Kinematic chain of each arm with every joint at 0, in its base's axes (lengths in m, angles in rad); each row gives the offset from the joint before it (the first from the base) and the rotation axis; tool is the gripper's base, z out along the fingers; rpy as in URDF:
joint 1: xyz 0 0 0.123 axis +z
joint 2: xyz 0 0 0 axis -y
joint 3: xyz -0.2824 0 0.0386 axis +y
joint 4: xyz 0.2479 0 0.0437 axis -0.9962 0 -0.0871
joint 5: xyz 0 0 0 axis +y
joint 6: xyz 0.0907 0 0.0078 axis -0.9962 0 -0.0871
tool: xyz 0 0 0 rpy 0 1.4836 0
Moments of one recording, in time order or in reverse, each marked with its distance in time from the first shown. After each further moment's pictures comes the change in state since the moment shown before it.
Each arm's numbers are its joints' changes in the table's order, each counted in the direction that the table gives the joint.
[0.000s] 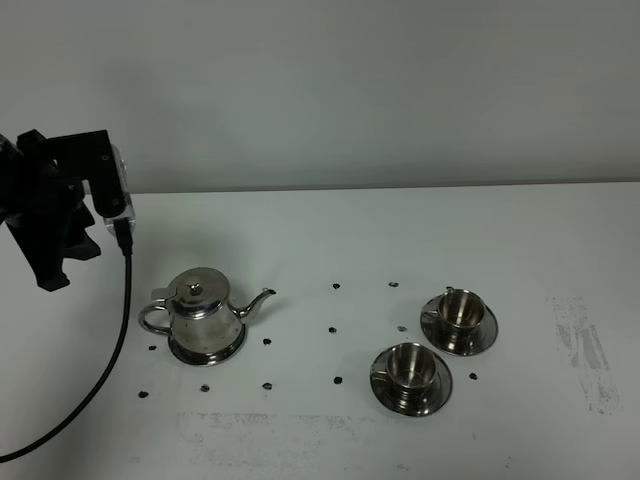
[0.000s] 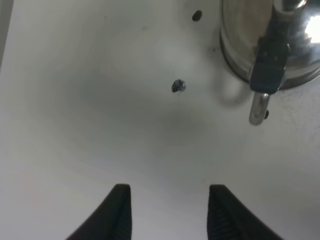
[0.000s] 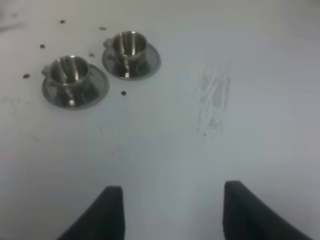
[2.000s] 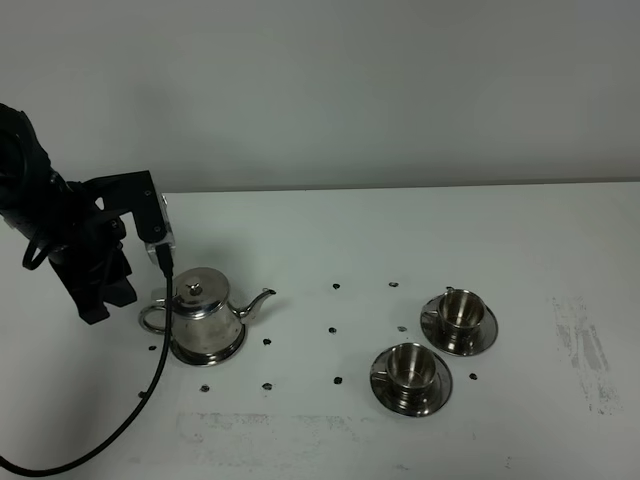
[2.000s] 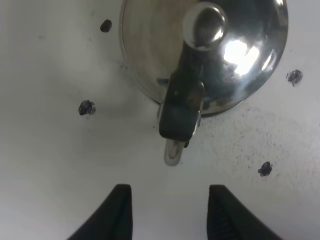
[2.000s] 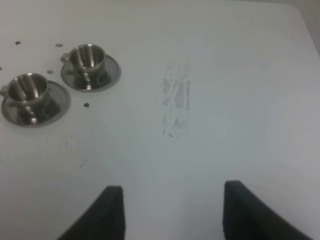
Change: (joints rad) left arm -0.053 -0.109 -0.003 0.029 0.083 0.085; right arm -0.128 0.092 0.012 0.015 0.025 -0.029
